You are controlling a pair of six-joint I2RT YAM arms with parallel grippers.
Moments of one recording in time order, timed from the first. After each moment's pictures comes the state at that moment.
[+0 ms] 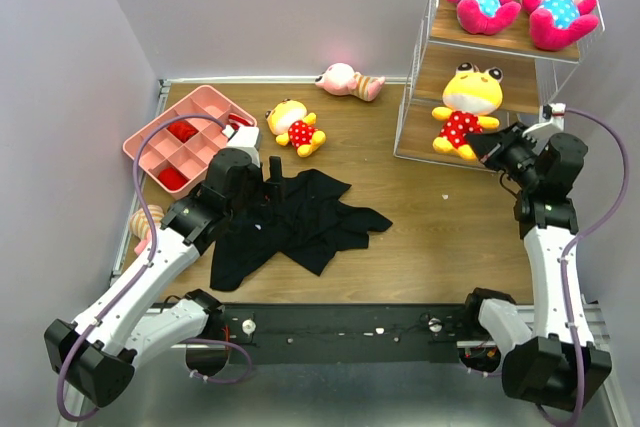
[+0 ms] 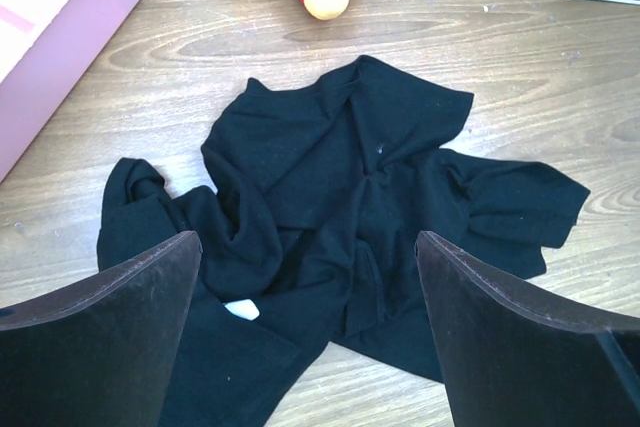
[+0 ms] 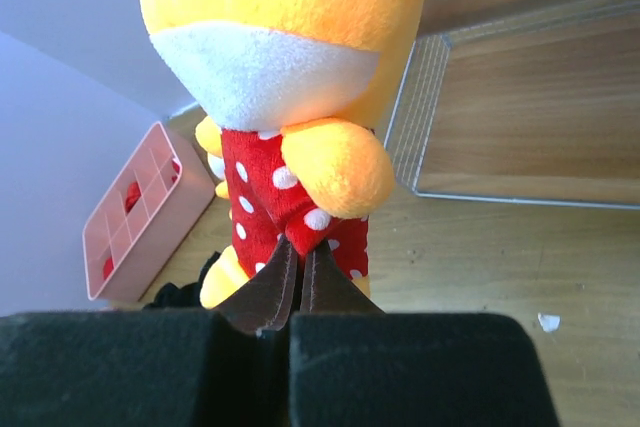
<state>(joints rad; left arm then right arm) -0.55 0.93 0.90 -0.52 -0.21 -0.34 -0.24 0.89 0.82 -0.11 -0.55 0.55</state>
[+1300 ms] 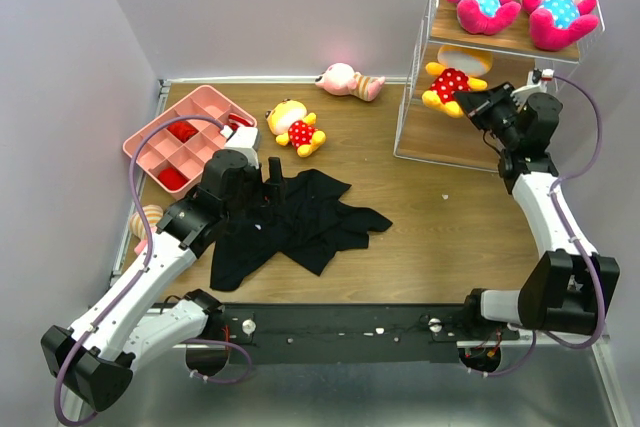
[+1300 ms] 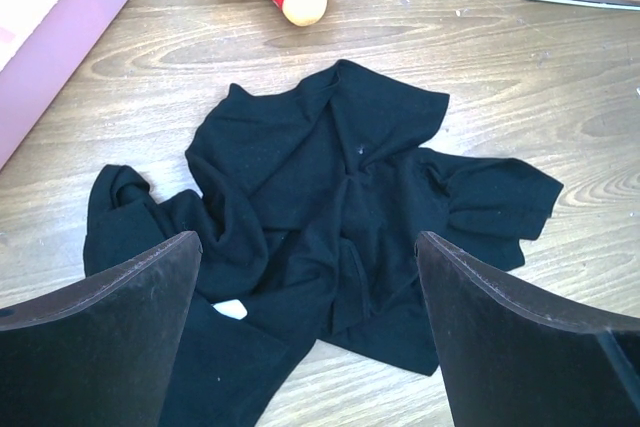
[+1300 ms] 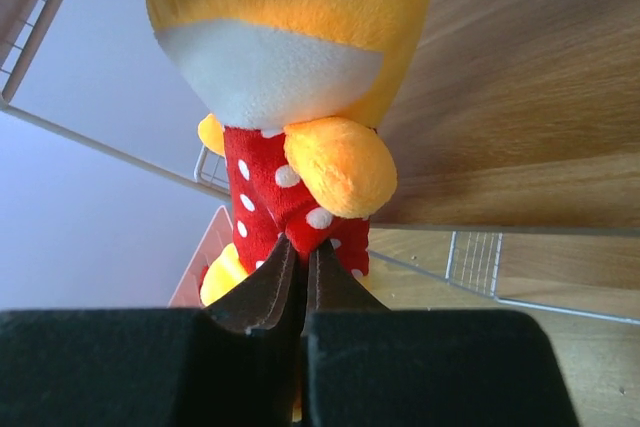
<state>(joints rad) -0.55 0.90 0.90 -0.52 -0.17 -0.34 -0.13 1.30 1.00 0.23 -0.43 0.83</state>
